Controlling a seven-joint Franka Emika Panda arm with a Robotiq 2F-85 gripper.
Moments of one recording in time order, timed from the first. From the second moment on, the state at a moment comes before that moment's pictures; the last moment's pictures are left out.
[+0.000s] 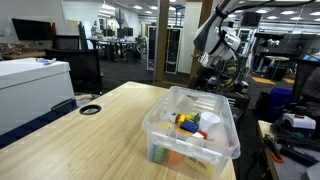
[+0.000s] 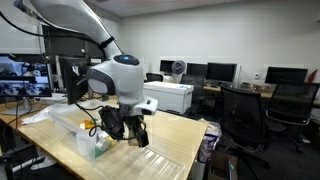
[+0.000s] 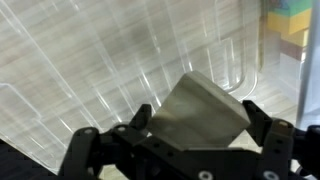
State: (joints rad) arm -0.17 0.30 -0.32 -2.36 0.88 2.66 -0.96
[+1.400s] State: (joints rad) arm -0.14 -0.10 -0.30 -2.53 0.88 2.72 -1.00
